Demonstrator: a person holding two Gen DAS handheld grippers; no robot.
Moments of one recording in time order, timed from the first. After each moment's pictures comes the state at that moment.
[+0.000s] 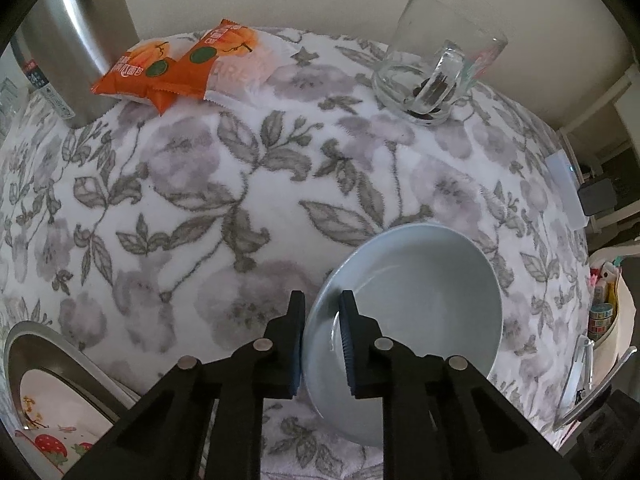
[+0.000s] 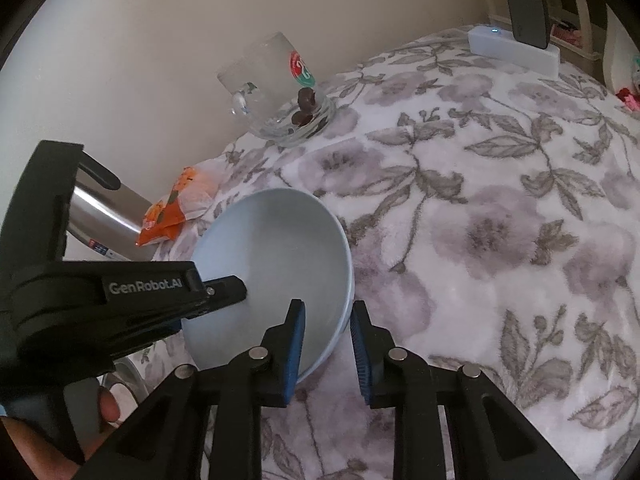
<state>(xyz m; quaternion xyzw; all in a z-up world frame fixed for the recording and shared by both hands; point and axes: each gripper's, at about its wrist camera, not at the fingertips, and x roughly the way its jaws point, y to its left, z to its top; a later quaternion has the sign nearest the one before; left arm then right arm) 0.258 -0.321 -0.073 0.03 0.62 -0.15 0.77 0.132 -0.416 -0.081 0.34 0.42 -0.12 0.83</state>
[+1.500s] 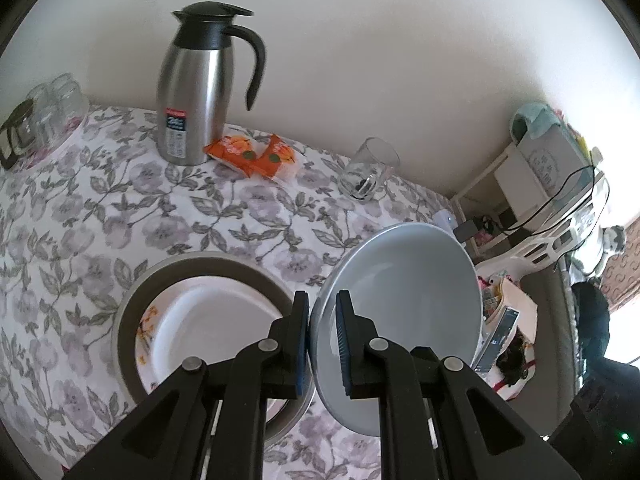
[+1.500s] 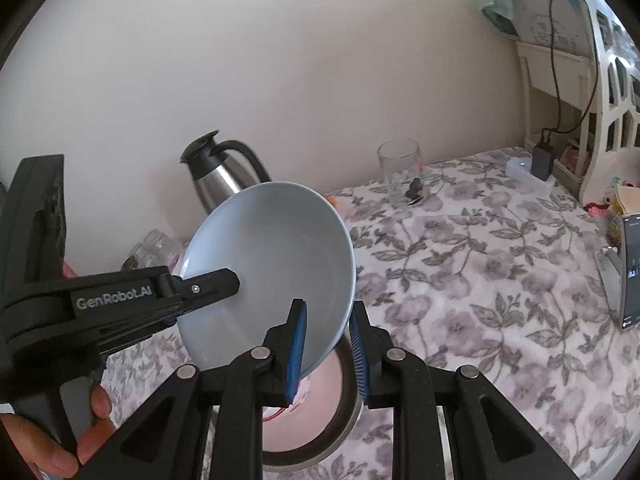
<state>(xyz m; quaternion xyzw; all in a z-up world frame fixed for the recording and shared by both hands) 0.143 -0.133 0.110 -0.10 0.51 -0.24 0.82 0.037 -0.267 0.108 0.22 0.36 -0.08 0.90</state>
